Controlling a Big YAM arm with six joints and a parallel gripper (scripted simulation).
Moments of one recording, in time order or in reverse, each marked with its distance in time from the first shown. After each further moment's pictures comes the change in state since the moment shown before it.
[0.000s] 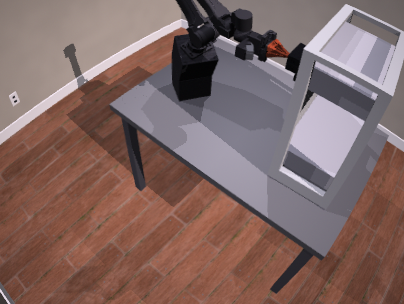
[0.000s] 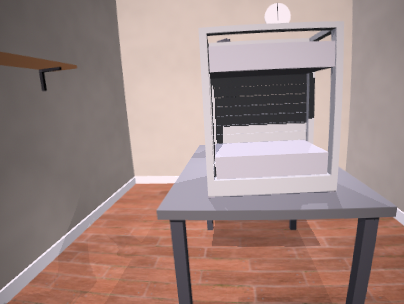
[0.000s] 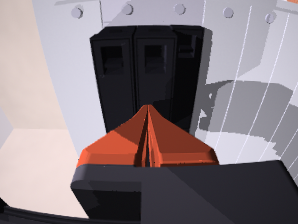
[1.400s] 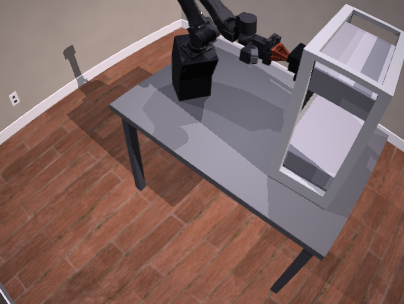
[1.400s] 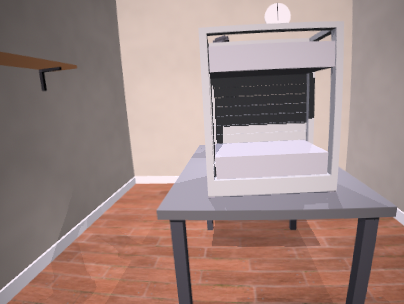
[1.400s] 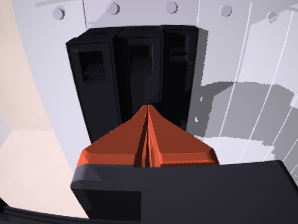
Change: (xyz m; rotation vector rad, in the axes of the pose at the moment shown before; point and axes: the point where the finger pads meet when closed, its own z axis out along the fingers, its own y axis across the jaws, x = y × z) arm 0.002 -0.009 0.016 0.006 0.000 0.003
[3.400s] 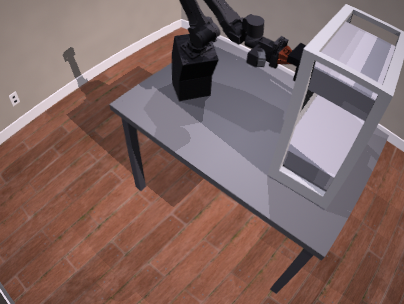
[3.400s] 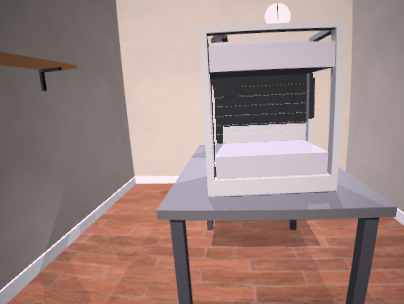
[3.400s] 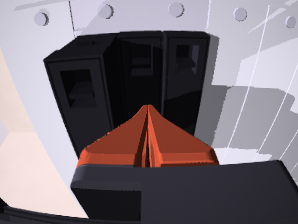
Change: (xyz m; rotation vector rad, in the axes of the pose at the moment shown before) arm 0.000 0.001 0.026 0.013 0.003 0.001
